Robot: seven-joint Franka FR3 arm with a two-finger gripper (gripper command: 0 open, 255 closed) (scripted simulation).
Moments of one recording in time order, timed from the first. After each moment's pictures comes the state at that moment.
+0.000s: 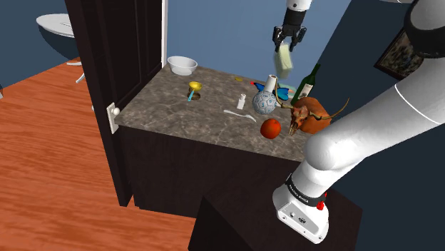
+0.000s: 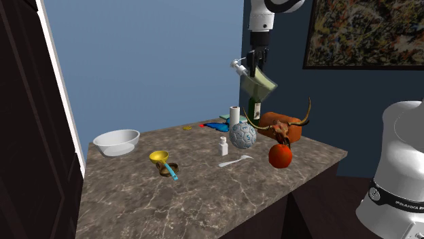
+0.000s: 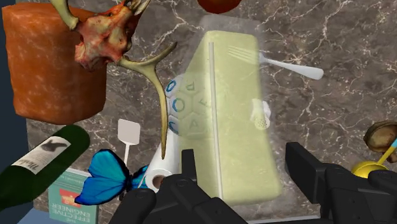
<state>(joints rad) -0.34 -0.29 -0.17 -1.95 -0.25 1.76 0.13</state>
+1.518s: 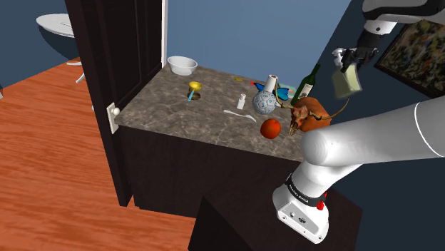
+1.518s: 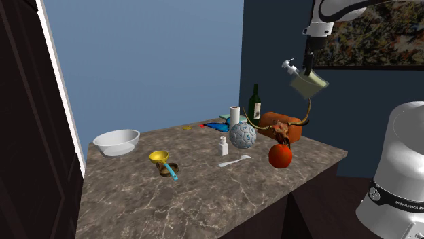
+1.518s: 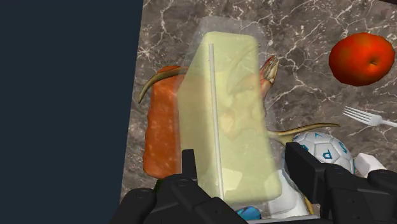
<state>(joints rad) -0.53 -0.60 -0.52 -2.14 -0.42 1.79 -0.35</state>
